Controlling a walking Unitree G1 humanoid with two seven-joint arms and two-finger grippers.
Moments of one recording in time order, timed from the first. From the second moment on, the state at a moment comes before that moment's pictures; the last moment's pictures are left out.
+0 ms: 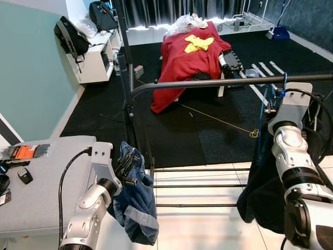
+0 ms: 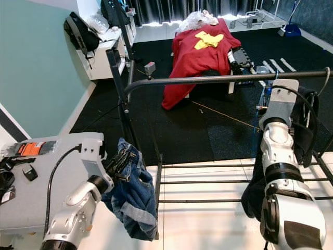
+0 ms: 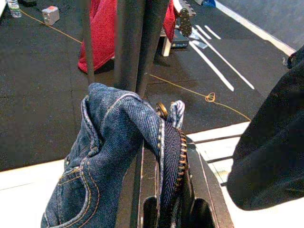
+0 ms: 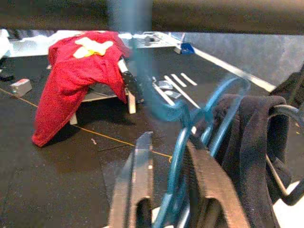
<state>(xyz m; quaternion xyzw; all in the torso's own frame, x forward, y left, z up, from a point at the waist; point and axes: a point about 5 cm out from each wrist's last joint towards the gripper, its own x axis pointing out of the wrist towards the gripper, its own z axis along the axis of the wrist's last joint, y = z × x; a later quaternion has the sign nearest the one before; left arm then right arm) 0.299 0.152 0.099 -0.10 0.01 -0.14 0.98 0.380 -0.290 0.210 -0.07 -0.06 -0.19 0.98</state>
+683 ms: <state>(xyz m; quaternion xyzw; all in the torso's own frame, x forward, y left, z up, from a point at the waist) 0.303 0.150 0.106 -0.09 0.00 -0.15 0.98 0.387 -0.260 0.213 -0.05 -0.10 -0.13 0.98</state>
